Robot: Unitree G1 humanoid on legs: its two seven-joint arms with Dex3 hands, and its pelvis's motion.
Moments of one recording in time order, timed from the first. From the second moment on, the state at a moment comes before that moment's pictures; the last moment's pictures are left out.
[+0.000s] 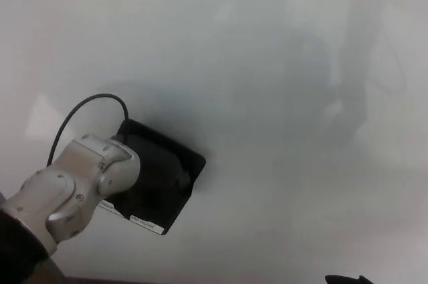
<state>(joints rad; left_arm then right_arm) -0.63 0.64 -0.74 0.20 0.76 0.04 -0.74 0.00 -0.17 0.08 1.18 -0.28 -0.89 -0.30</state>
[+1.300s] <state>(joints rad) -0.35 0.51 -0.27 0.18 0.28 0.17 -1.02 -0.01 -0.17 0.12 1.17 -0.31 -0.89 -0.33</state>
